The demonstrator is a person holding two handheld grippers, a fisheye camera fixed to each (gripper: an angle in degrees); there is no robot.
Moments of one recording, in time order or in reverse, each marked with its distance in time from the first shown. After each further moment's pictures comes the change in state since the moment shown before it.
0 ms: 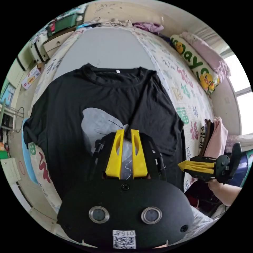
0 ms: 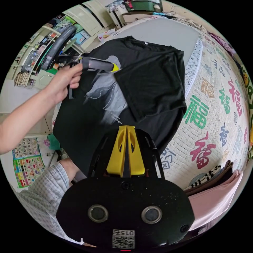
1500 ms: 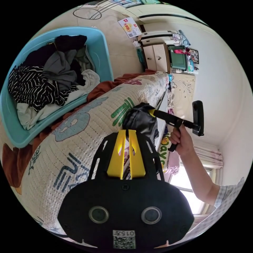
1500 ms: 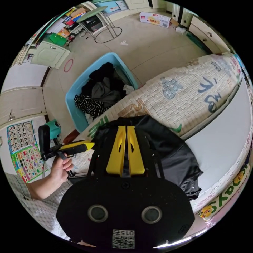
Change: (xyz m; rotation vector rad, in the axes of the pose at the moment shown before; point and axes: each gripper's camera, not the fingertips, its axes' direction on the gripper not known) left arm -0.456 0.122 -0.252 0.224 0.560 -0.867; right arm -0.353 -0.686 -0.011 -0.300 0.080 -0.376
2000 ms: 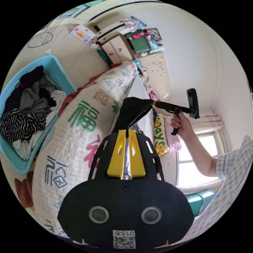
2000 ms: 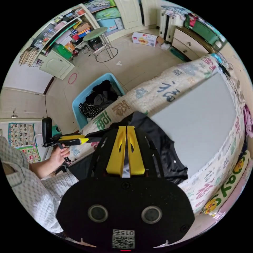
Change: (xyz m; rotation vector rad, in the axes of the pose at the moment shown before) left arm 0.113 0.082 0.018 -0.072 0.056 0.427; right arm 0.066 0.169 -0.117 0.165 0.042 0.062
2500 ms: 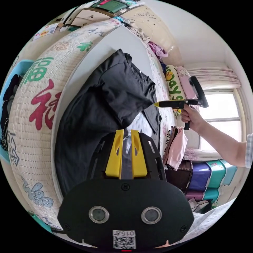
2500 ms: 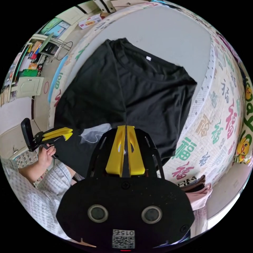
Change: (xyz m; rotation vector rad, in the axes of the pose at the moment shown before) left arm 0.055 0.108 0.173 -0.376 -0.189 0.138; right arm 0.145 0.258 0.156 -0.177 -0.018 0.408
